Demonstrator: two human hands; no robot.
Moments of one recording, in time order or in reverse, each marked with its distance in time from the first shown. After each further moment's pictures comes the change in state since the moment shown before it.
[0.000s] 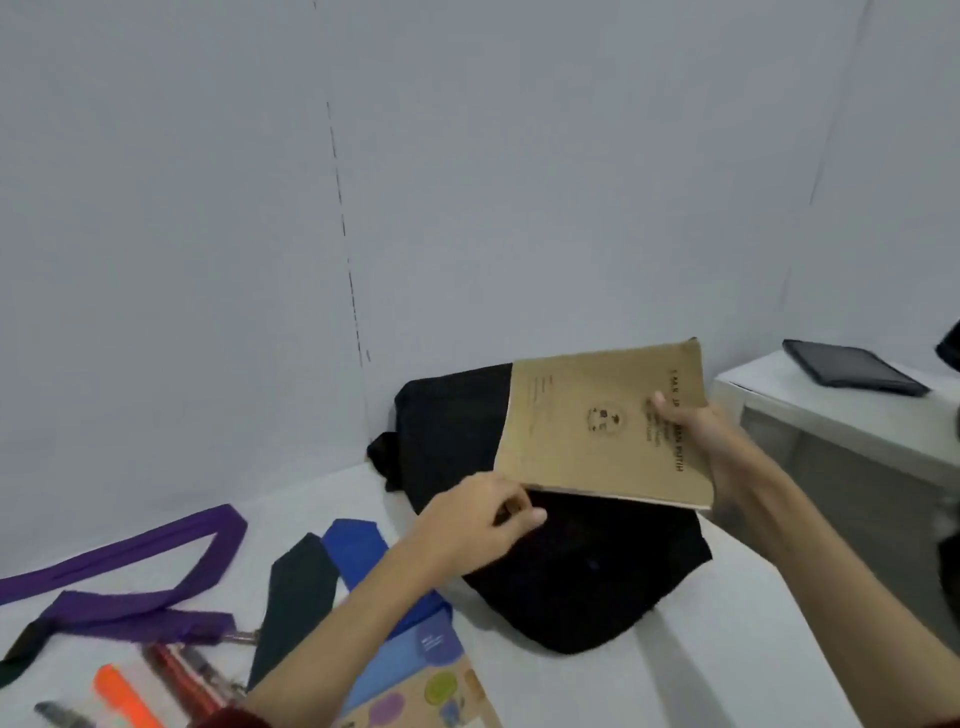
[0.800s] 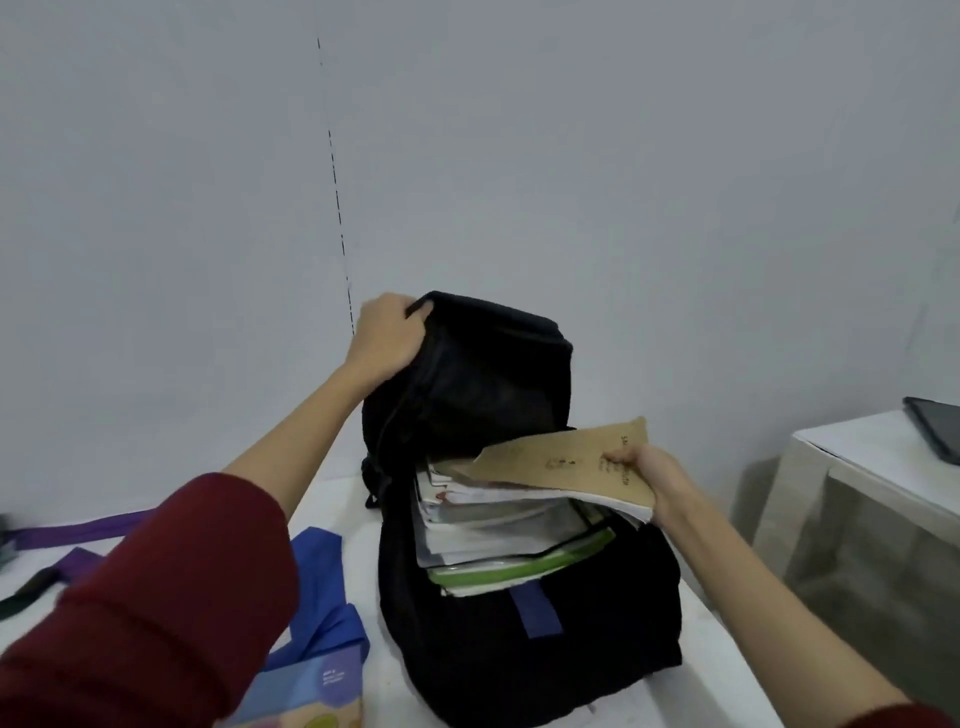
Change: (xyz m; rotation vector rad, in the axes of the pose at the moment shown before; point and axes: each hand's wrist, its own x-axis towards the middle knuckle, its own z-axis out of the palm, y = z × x) left_hand 0.134 0.035 -0.108 -0.070 0.706 -0.494; right_hand 0.133 0.052 -0.023 0.208 -0.183 0.375
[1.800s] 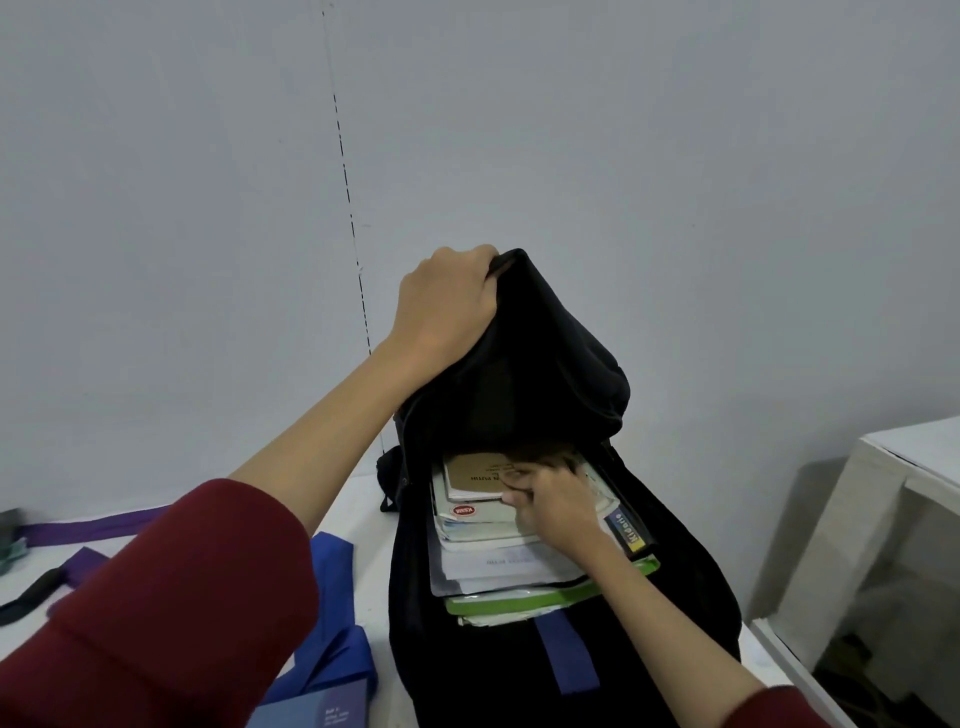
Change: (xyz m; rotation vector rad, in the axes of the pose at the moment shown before) left_hand 0.017 0.031 0.021 0.385 0.163 0.393; right_hand 0.046 0.064 0.099 -1.443 -0.104 -0.799
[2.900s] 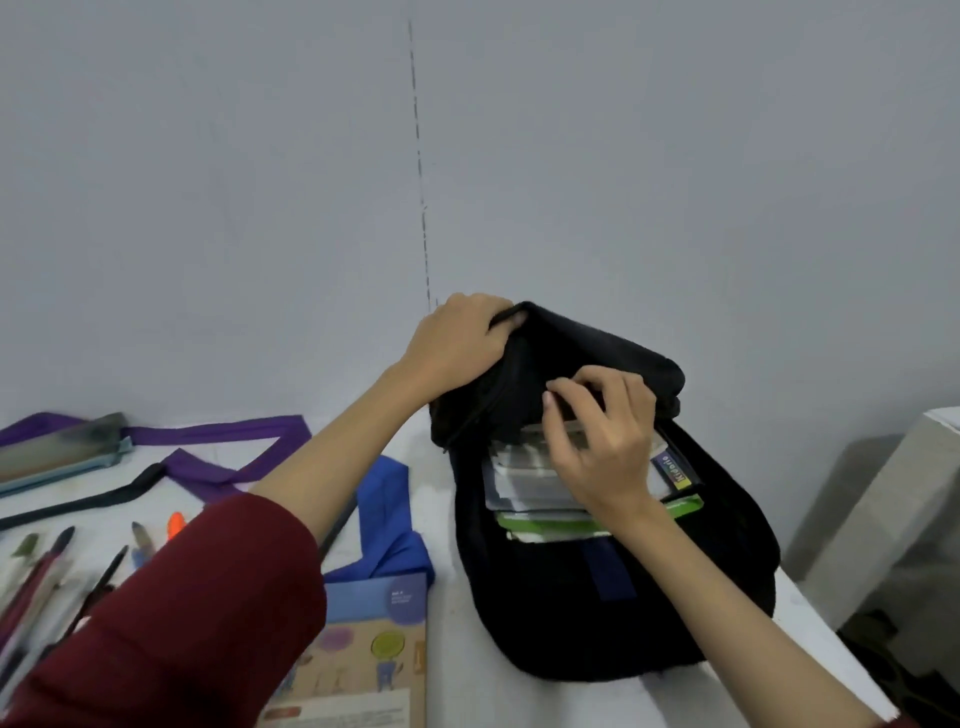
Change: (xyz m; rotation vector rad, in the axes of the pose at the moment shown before) left_hand -0.084 -0.043 -0.006 -0.165 -0.339 -0.114; right_hand -0.054 -0.064 -0.036 0.132 1.094 -0.419
